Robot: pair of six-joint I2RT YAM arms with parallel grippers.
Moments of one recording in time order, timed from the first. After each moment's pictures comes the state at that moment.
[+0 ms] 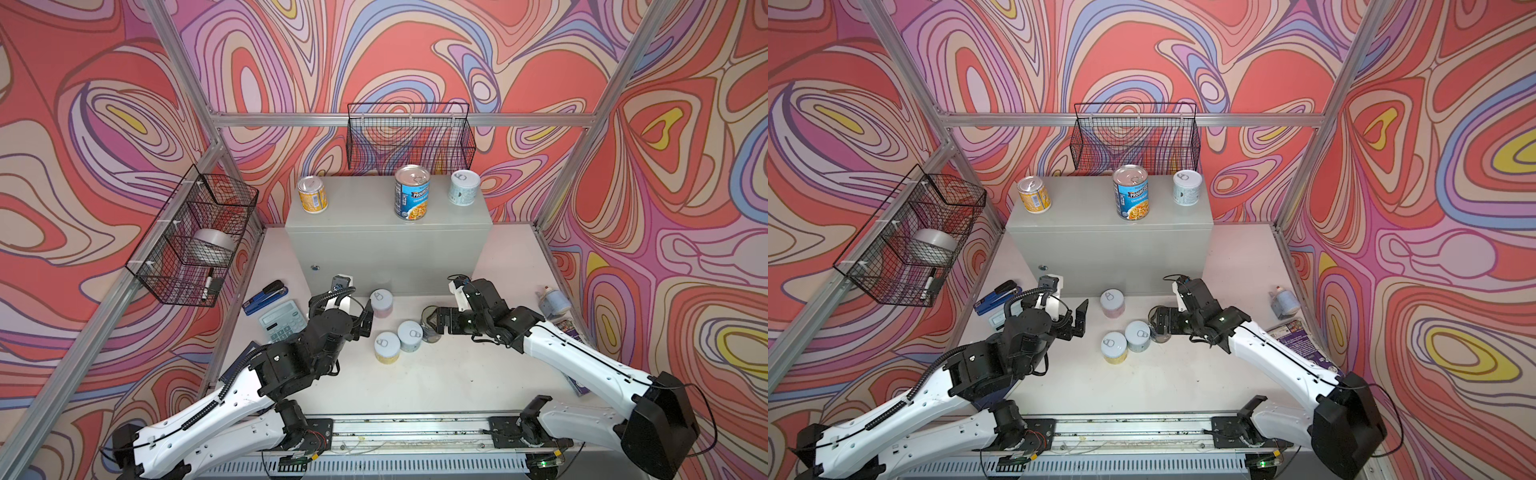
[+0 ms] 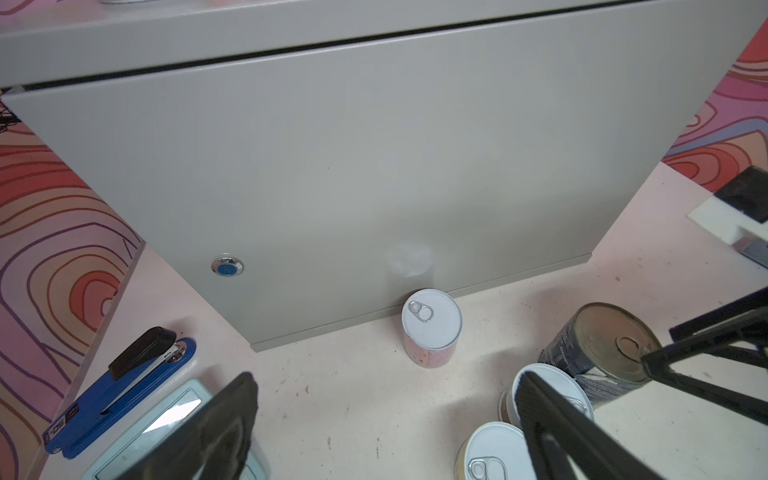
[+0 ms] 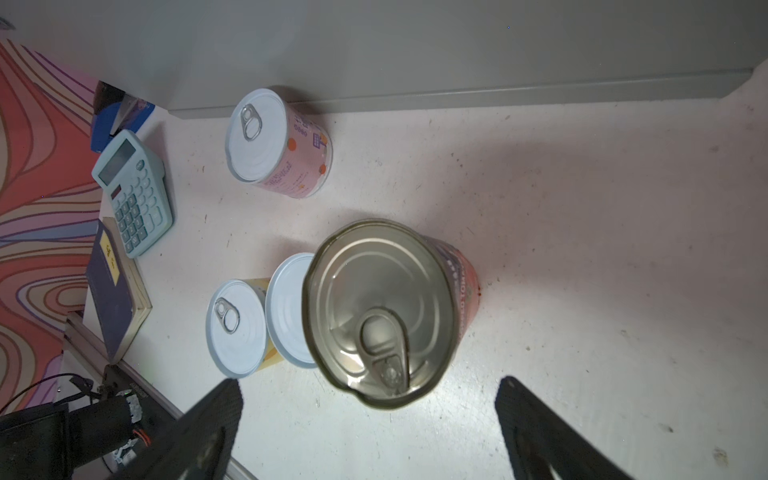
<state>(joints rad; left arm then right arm) -0.96 0.79 0.83 -0.49 -0.70 -0.29 0.62 1.21 0.82 -0.48 -0.15 0.58</state>
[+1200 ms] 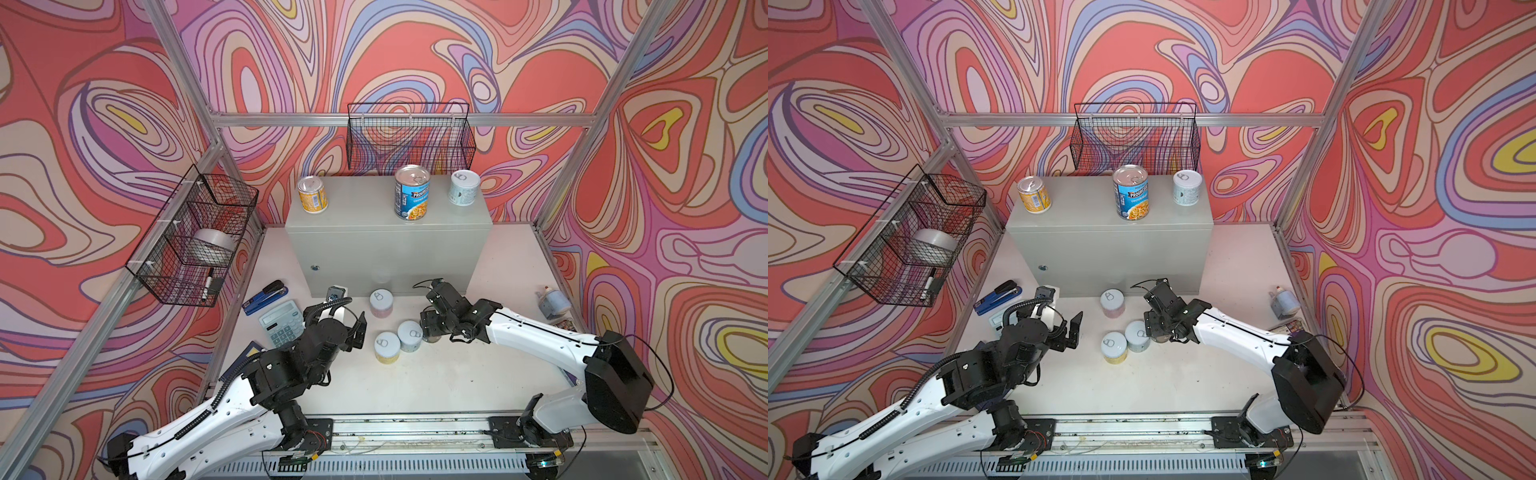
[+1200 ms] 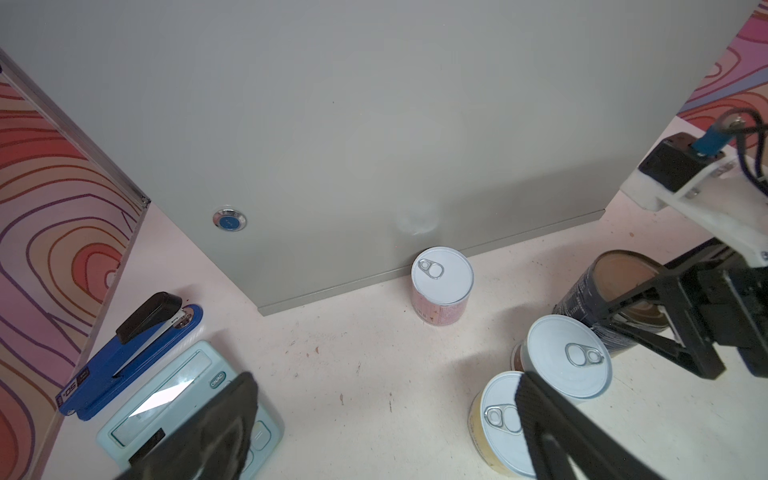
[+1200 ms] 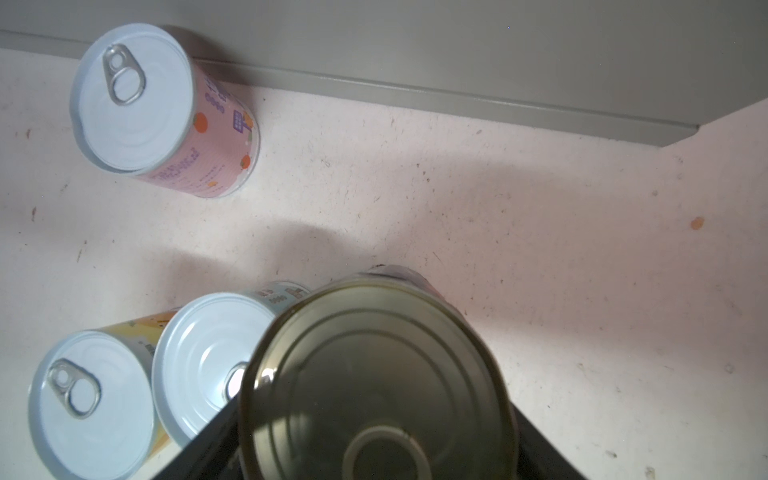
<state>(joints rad) -0.96 0.71 0.76 -0.58 -0.68 -0.32 0.76 1.47 0.97 -0.55 0.16 0.54</state>
